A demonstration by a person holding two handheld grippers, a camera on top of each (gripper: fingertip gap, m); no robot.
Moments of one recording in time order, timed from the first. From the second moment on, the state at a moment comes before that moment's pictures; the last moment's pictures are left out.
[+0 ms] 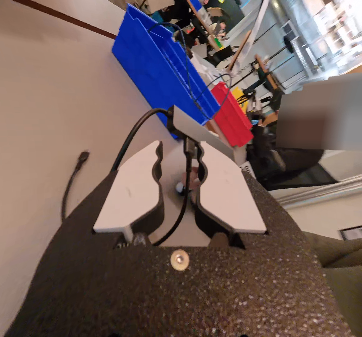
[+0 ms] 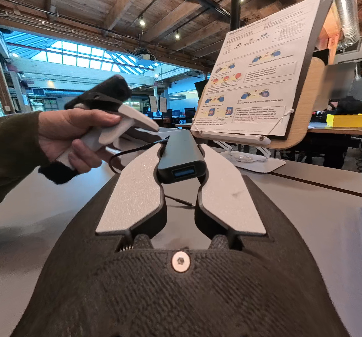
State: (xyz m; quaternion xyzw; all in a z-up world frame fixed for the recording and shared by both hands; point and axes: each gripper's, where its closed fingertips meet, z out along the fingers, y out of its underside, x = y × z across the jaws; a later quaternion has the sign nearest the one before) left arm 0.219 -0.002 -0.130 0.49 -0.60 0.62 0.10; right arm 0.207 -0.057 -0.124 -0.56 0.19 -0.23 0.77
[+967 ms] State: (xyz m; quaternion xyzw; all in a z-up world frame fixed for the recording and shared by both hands) left arm 0.233 0.003 -0.117 0.51 -0.65 0.54 0.17; right arm 0.190 -0.024 -0.137 -0.63 0.10 -0.29 0.71
